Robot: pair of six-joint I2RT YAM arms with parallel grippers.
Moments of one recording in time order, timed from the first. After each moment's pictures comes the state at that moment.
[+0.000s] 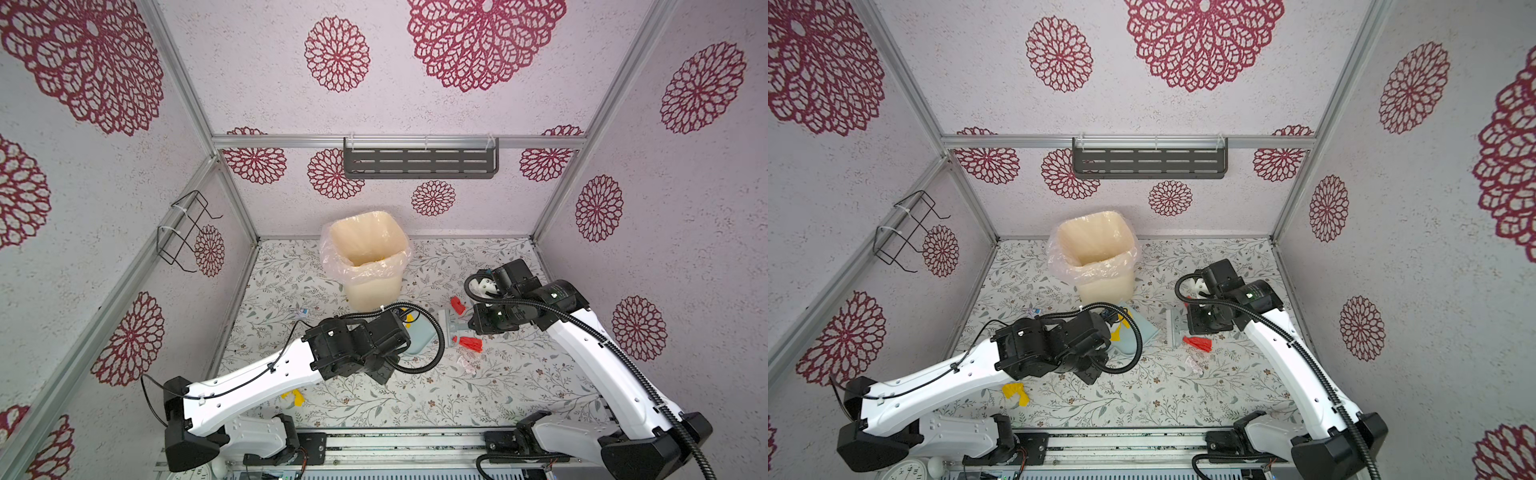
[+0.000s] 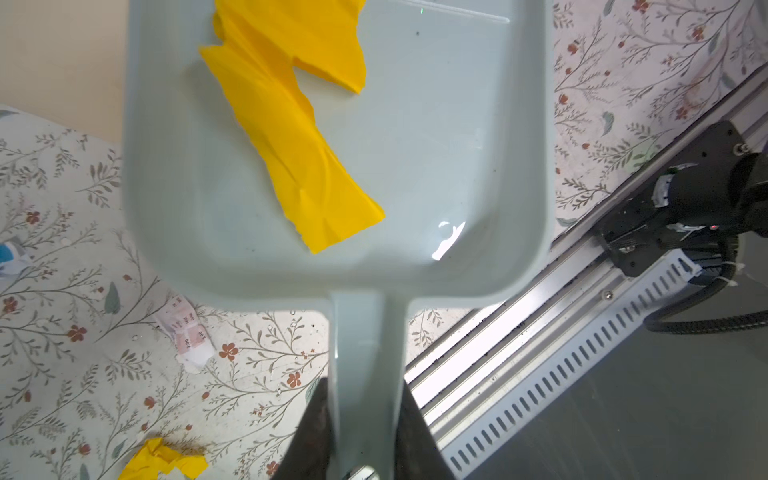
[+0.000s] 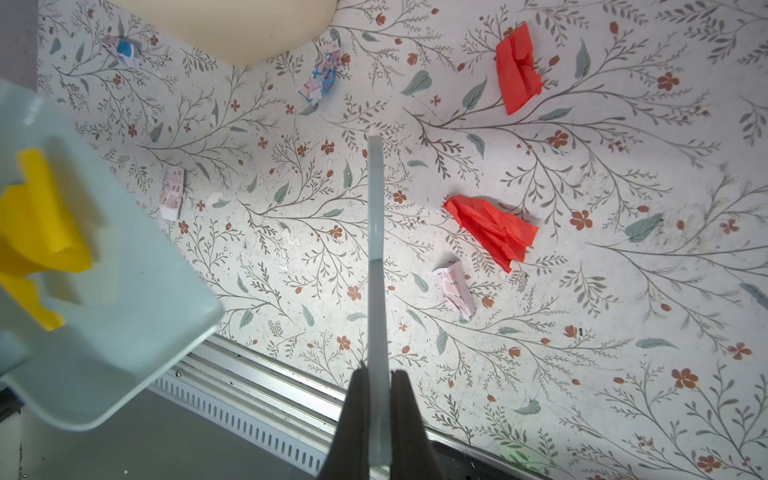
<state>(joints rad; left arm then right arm) -1.13 1.30 1.39 -1.21 -0.19 -0.46 0.44 1.20 1.33 -1.25 -0.19 0.30</state>
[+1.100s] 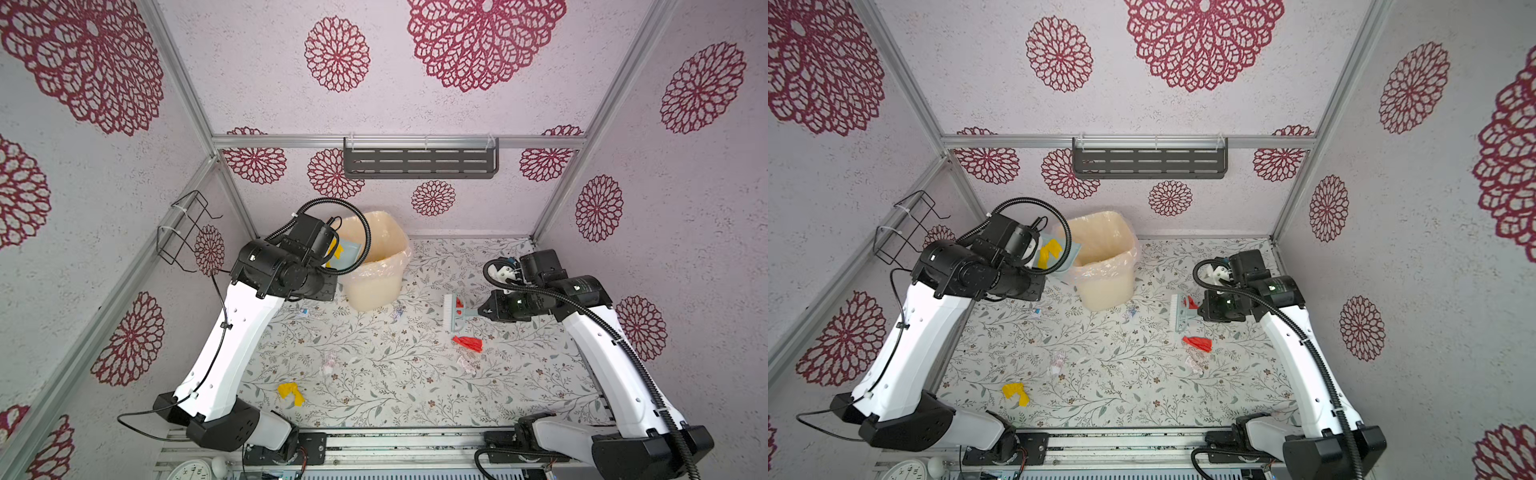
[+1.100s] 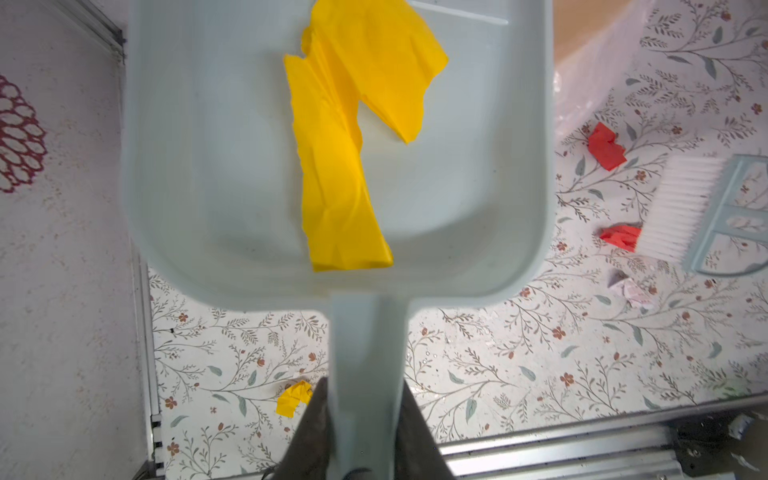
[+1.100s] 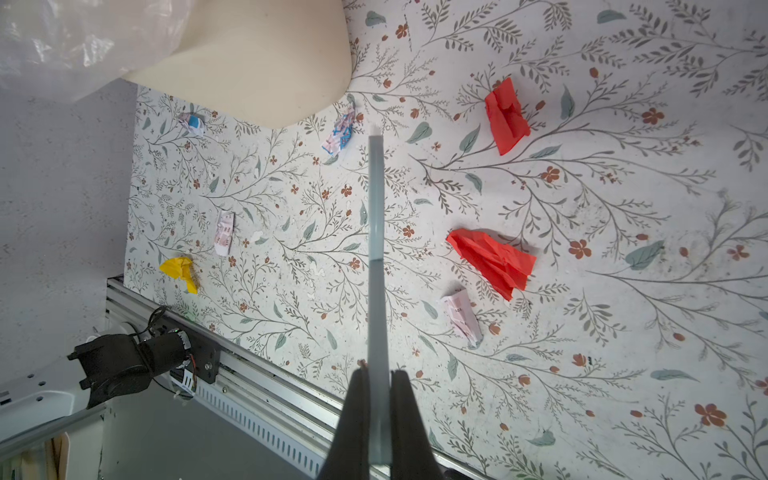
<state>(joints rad) -0.46 1.50 2.03 -1.58 -0.21 -0.25 0.22 1.21 1.38 -1.23 -0.38 0.20</state>
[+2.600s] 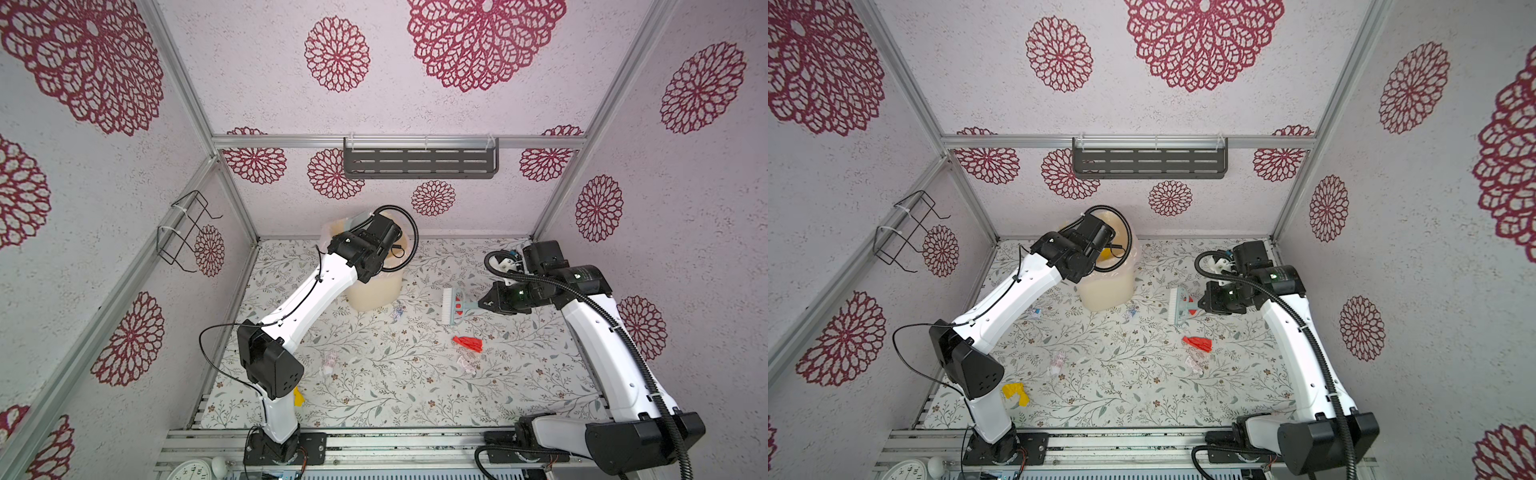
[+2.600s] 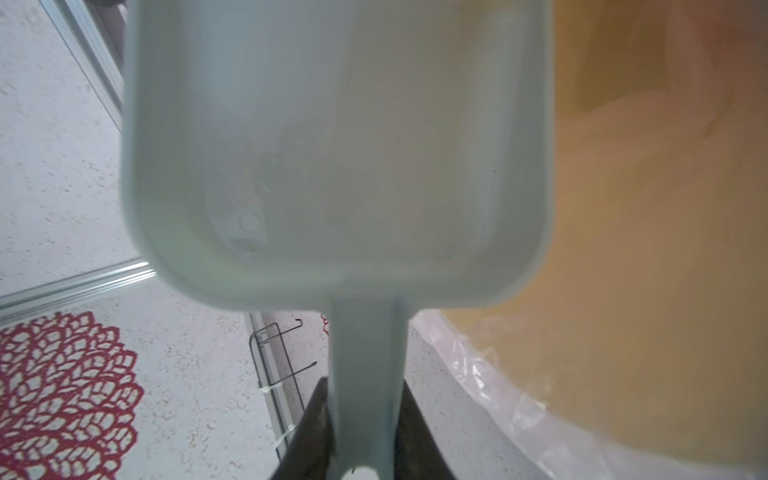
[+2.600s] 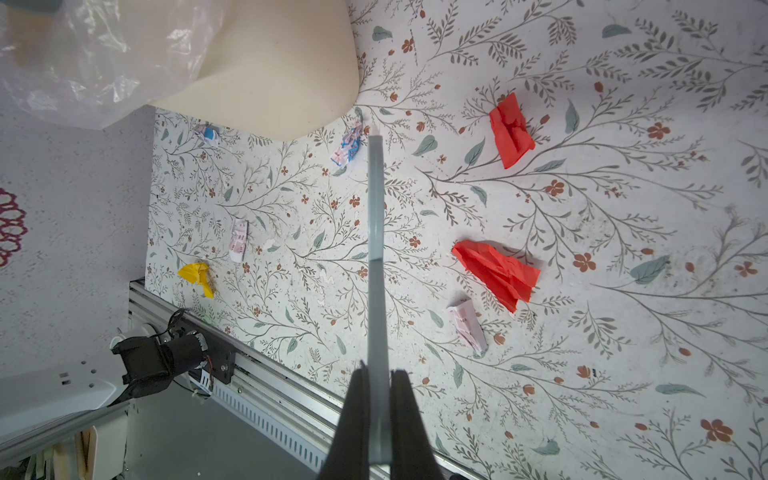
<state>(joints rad) -0.63 1.85 1.96 -1.12 -1.04 0.76 0.19 1.27 1.46 -1.26 -0.42 0.18</state>
